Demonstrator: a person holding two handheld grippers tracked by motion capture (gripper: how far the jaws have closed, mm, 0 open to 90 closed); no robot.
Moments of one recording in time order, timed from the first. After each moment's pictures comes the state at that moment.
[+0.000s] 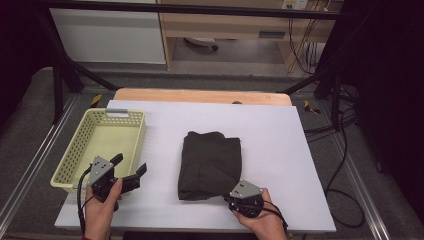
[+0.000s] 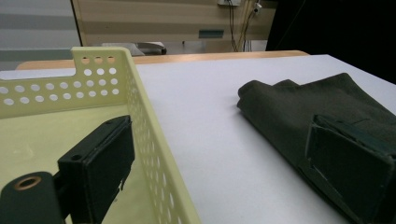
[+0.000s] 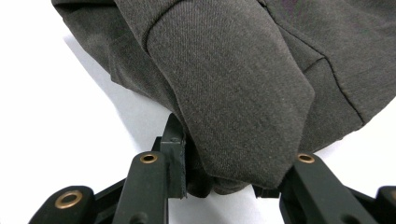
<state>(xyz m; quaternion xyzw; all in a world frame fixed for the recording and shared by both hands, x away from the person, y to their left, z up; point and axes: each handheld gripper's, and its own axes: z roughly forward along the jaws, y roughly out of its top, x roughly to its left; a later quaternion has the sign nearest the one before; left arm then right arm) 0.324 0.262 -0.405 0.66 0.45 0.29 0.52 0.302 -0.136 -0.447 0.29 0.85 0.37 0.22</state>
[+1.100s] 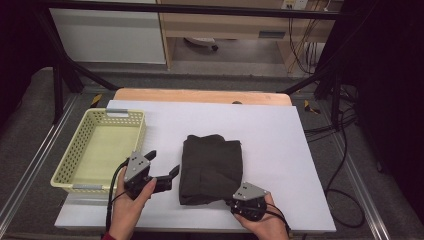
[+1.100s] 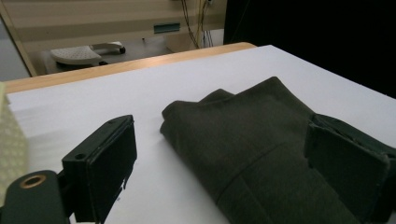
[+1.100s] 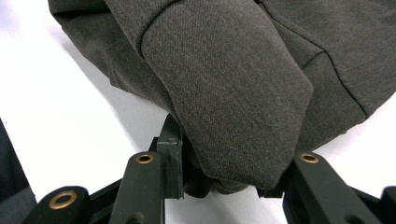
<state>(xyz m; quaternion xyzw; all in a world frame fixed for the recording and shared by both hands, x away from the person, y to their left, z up) 0.330 0.172 -0.380 0.72 0.39 0.26 0.52 0.294 -0.141 -0.445 0.30 0.86 0.38 0.20</state>
